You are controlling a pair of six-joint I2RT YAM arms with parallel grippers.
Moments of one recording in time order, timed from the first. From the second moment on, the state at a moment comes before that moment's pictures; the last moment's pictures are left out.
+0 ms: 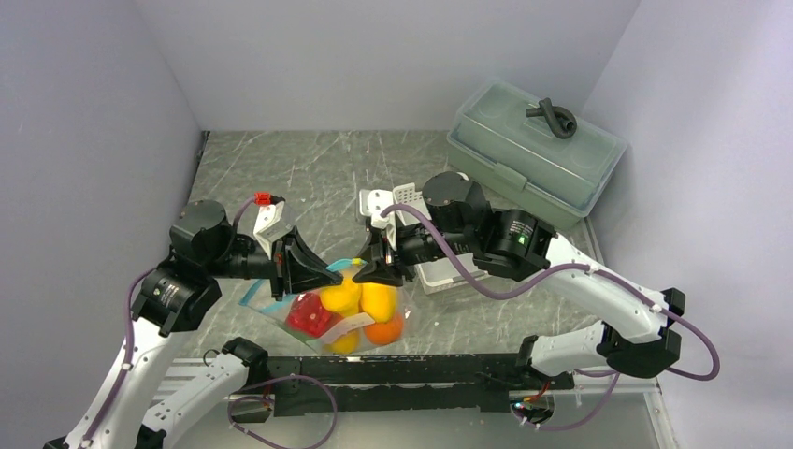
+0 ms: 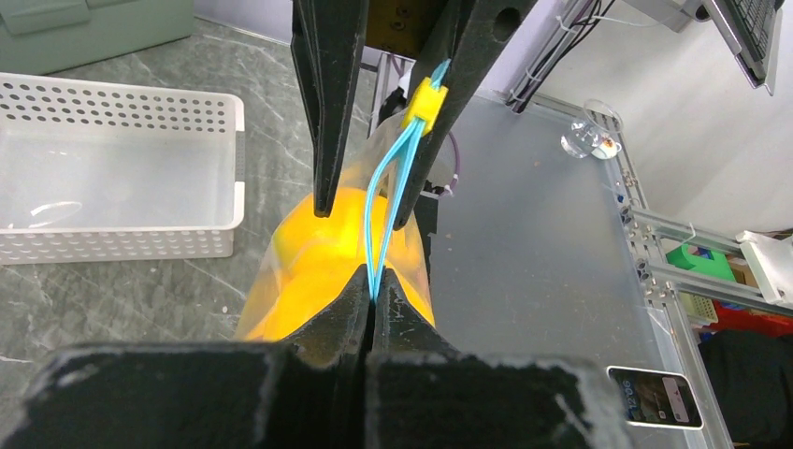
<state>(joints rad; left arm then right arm) -0.47 0.72 1.11 -0.59 1.06 -0.12 1.12 1.28 1.57 -0.65 -0.48 -0.16</state>
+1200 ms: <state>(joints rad) -0.47 0.76 1.13 -0.52 1.09 -0.12 1.12 1.40 1.64 -0.77 -0.50 -0.14</state>
